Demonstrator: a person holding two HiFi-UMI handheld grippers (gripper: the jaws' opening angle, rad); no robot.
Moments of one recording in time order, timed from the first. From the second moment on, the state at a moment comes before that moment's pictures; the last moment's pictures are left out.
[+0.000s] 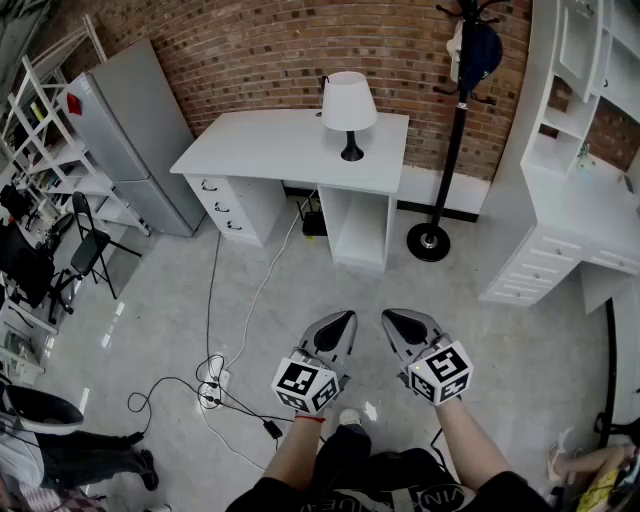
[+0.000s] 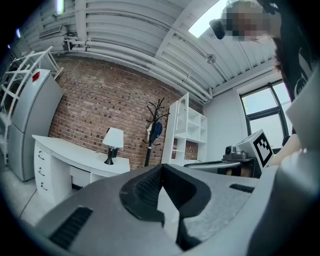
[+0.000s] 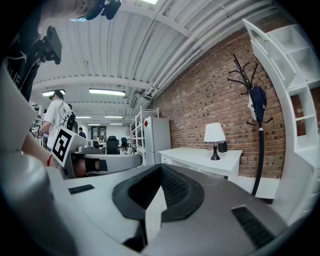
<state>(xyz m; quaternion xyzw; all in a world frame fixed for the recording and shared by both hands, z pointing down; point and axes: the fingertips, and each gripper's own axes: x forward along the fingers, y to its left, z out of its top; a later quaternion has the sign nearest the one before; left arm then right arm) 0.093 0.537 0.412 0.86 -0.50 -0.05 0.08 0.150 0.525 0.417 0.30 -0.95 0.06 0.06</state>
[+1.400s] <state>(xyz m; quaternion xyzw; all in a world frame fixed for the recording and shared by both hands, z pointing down) 0.014 0.416 0.419 0.87 -0.48 -0.07 0.09 0.066 0.409 0.431 0.32 -0.94 0.08 0.04</state>
